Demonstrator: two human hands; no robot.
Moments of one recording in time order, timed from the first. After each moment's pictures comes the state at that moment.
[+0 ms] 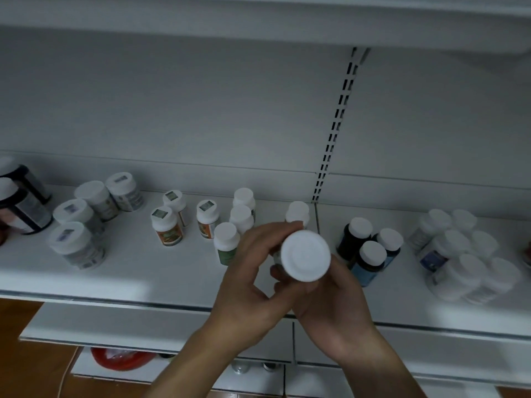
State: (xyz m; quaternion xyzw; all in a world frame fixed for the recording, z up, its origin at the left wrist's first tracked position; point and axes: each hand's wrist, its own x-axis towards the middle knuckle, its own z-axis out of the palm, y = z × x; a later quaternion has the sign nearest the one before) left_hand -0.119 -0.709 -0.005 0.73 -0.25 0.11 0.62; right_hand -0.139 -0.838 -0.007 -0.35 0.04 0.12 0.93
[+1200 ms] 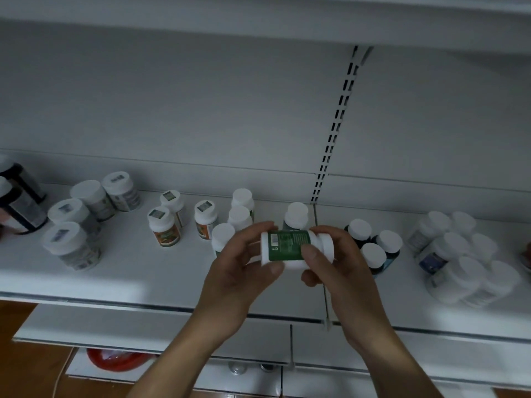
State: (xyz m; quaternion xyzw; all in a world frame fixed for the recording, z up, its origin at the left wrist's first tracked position) left_hand -0.108 -0.696 -0.015 0.64 -0.13 -0.05 0.75; right_hand -0.134 -0.857 0.001 -0.66 0.06 -0.07 0.74
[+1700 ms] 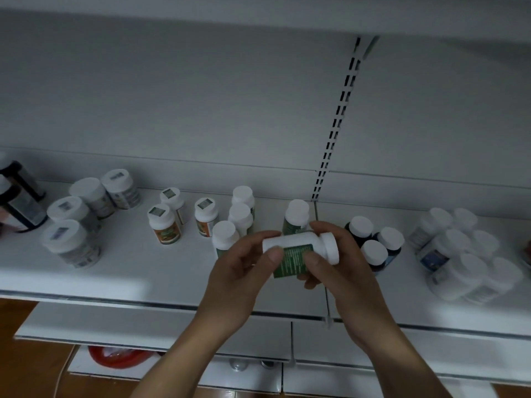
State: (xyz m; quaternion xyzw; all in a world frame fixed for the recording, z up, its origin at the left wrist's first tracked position) left_hand -0.108 -0.700 -0.016 0.67 -0.11 -0.03 0.73; right_hand -0.136 -0.860 -0.002 -0.69 0.04 -0.04 0.73
